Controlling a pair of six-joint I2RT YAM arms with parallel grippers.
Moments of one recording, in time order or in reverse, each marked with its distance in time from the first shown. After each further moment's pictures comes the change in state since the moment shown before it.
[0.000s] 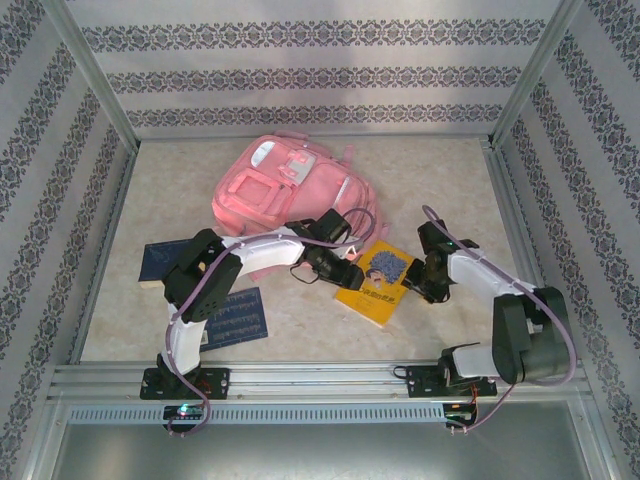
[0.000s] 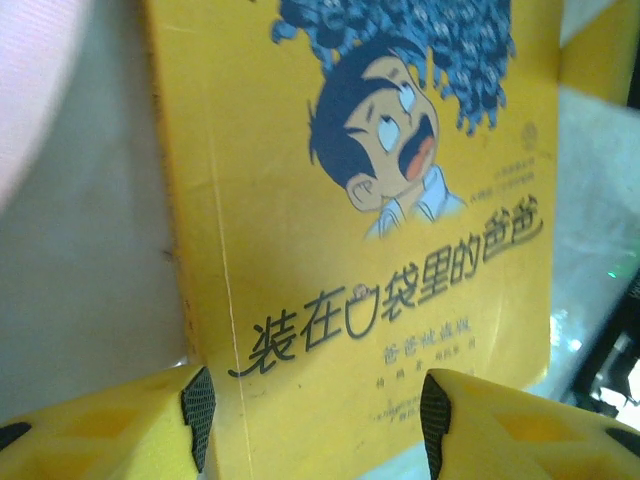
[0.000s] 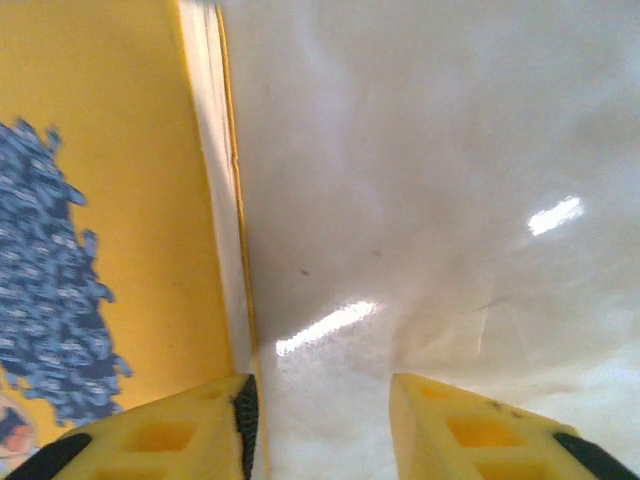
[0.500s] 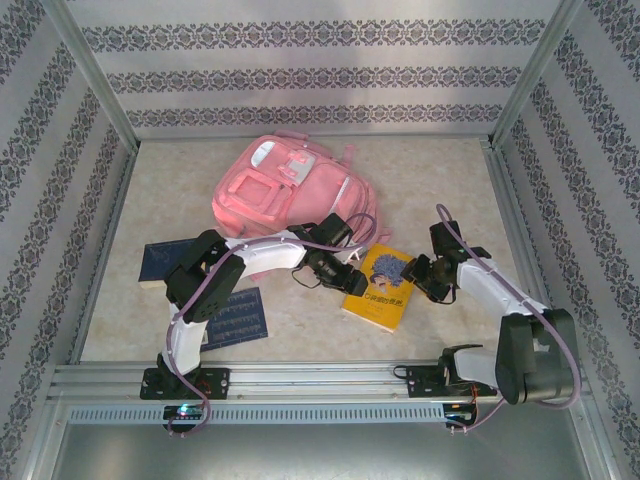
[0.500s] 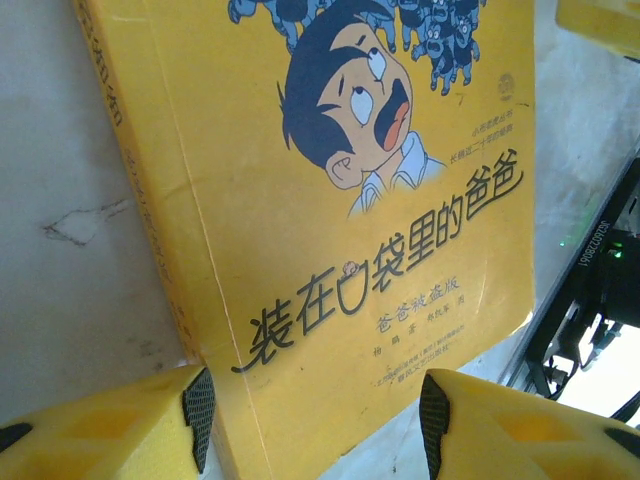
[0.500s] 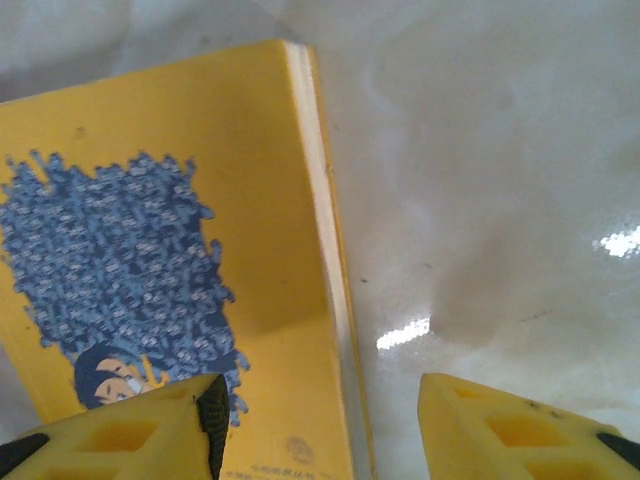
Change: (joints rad) left arm -0.012 0.008 -0.016 0.028 0.076 -0.018; right arm -0.070 -0.064 -0.052 0.085 -0.116 -0.008
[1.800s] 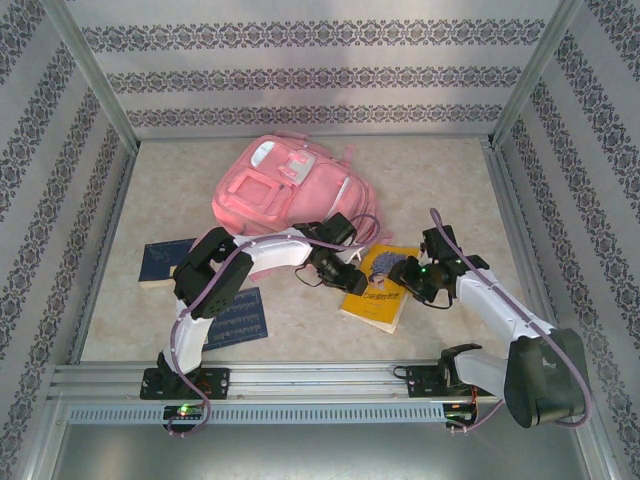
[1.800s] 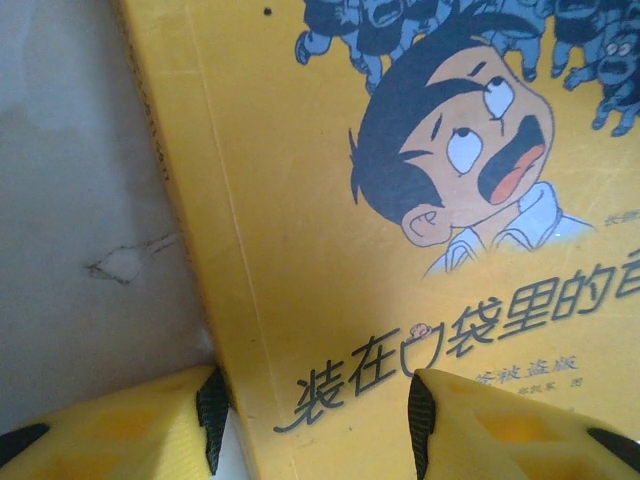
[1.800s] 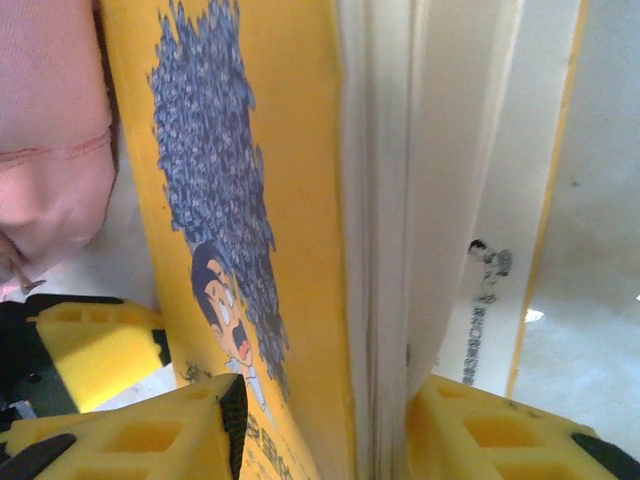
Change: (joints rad) left arm -0.002 0.060 0.068 -0.062 -0.043 0.027; right arm 0.116 -0.124 -0.034 0.046 -0.138 0.020
